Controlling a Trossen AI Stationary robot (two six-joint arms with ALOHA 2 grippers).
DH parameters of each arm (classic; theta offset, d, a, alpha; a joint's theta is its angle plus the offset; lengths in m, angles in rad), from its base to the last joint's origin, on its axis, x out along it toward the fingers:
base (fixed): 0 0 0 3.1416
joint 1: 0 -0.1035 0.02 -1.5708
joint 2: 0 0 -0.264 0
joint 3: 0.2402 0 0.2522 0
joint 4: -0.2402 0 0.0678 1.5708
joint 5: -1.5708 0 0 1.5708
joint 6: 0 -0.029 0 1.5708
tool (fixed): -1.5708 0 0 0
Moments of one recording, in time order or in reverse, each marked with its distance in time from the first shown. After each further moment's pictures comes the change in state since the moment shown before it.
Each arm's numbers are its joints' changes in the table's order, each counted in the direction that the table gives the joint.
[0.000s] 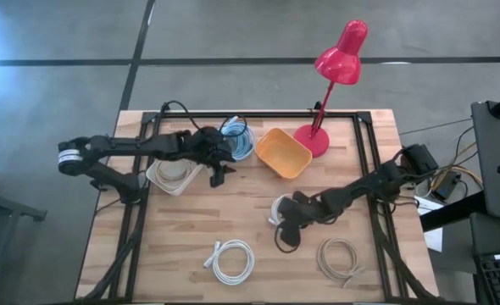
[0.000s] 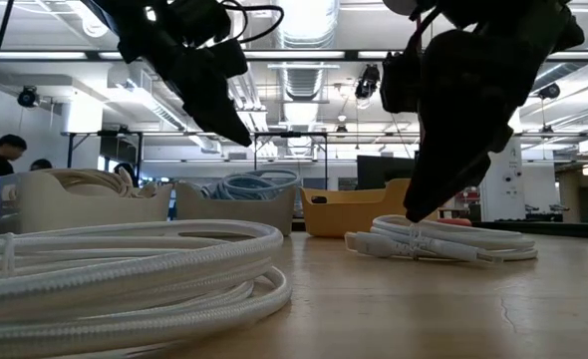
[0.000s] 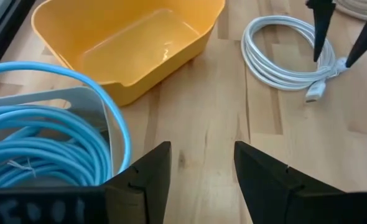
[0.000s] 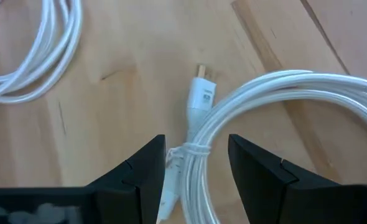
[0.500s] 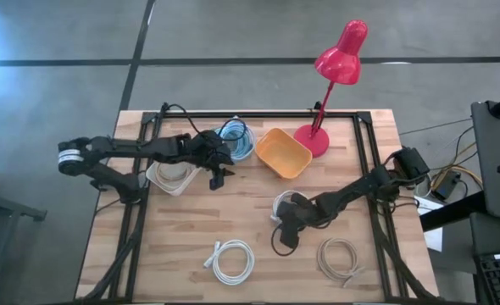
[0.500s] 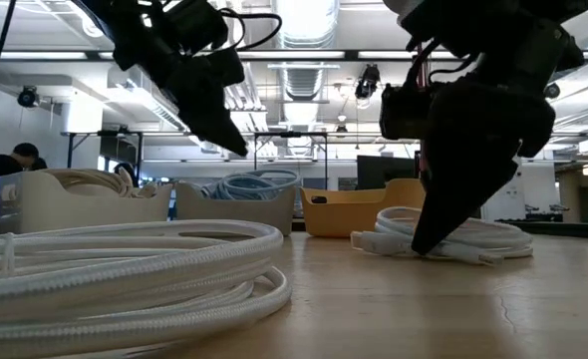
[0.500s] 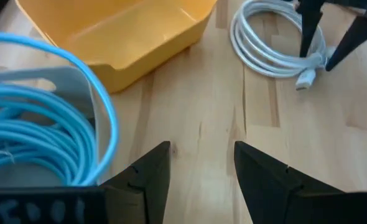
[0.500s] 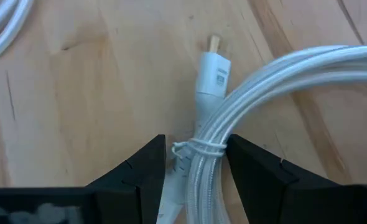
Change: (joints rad) left arm 0.015 0.000 -0.057 0.045 0.001 0.045; right arm -0.001 -0.108 0.001 0.012 0.008 0.041
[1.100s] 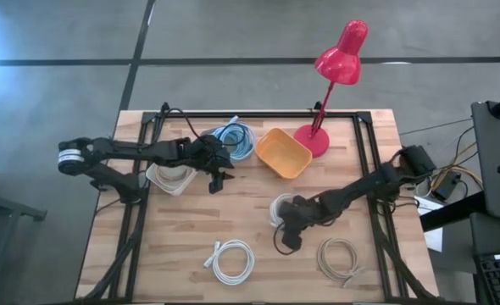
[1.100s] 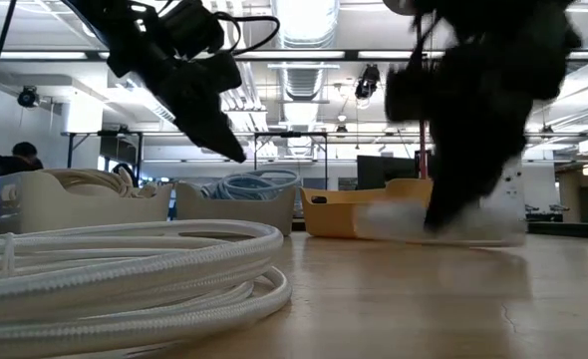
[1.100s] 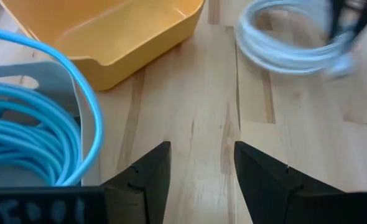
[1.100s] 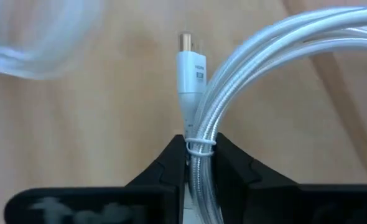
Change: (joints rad) left arm 0.021 0.000 -0.051 0.066 0.001 0.002; right arm -0.002 0.094 0.007 -0.023 -0.097 -0.058
